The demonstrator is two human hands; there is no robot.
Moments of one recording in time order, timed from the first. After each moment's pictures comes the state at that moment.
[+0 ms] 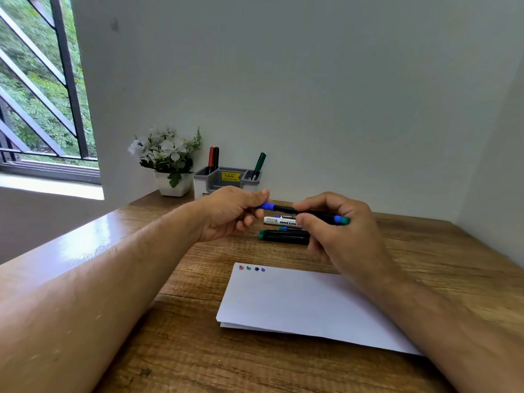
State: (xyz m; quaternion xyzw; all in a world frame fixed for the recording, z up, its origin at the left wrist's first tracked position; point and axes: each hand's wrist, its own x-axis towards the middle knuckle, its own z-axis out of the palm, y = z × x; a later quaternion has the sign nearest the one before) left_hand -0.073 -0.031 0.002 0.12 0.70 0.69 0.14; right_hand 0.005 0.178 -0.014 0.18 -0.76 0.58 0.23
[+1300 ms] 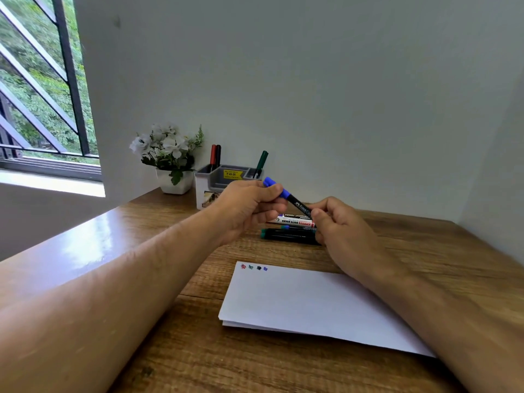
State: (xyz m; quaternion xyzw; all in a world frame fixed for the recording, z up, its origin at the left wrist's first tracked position) left_hand -0.068 -0.007 -0.003 0.12 0.62 0.77 0.05; right_hand -0.026 0.186 -0.027 0.12 -0.85 0.46 0.20
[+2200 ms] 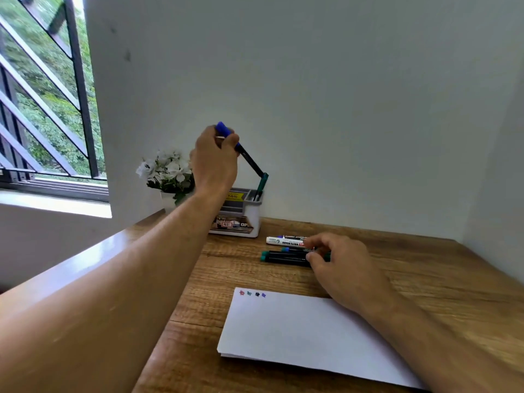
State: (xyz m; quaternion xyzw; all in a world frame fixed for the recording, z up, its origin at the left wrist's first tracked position) left_hand -0.113 -0.028 0.074 0.05 0.68 0.57 -0.46; right_hand -0.016 0.190 -0.025 0.11 -0.92 0.30 0.23
